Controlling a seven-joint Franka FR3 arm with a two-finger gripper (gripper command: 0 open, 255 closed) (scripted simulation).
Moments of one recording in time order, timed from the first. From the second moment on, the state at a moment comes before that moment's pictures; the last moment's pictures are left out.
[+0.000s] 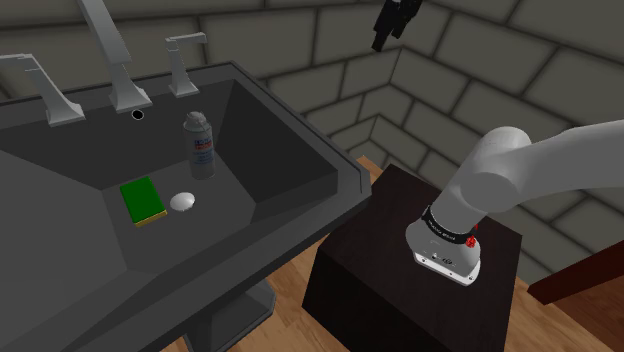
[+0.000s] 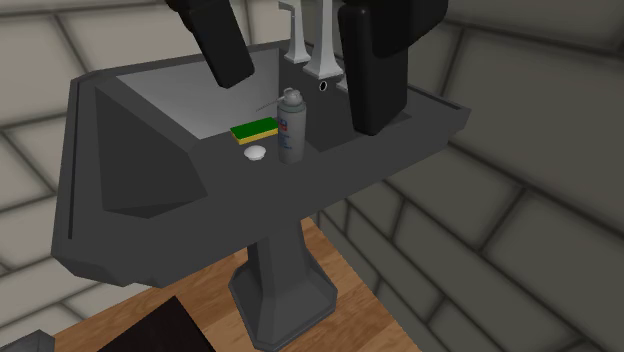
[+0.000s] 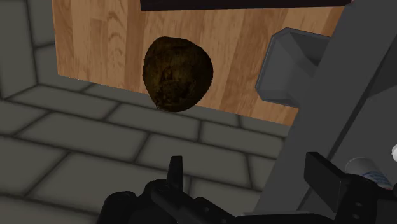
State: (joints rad) arm -0.01 -0.82 0.00 -2.32 -0.11 1.71 -0.01
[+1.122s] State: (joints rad) arm 0.03 -0.45 0.24 -2.22 0.00 1.93 0.33
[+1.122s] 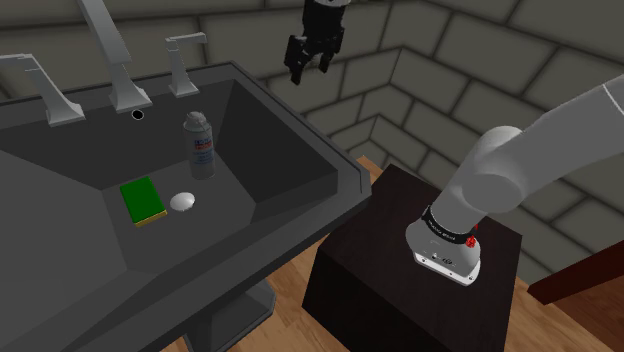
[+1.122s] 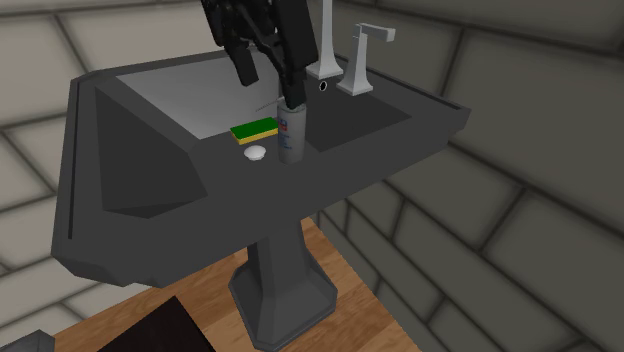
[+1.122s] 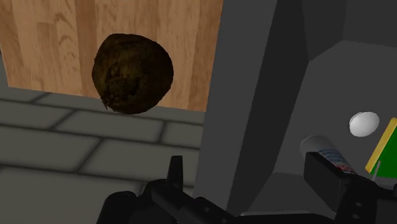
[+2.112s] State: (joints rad) arm 0.08 0.10 0.40 -1.83 -0.11 2.03 0.67
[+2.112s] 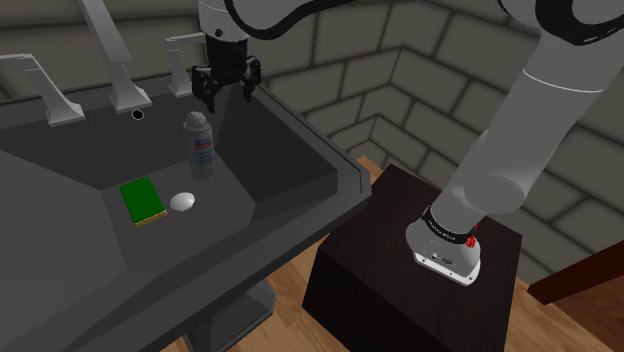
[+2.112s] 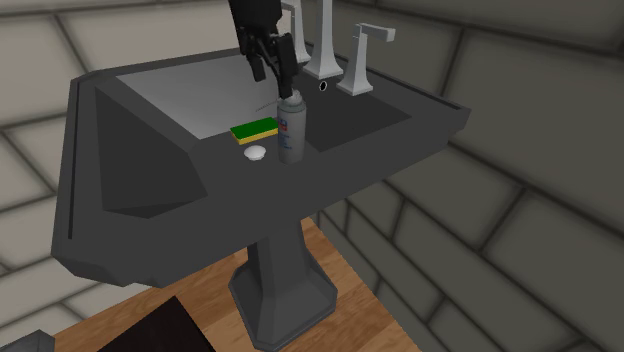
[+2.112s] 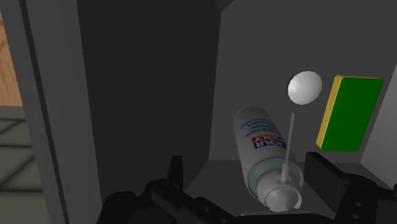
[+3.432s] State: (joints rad) arm 0.15 0.34 0.41 -1.68 -0.20 2.10 0.80
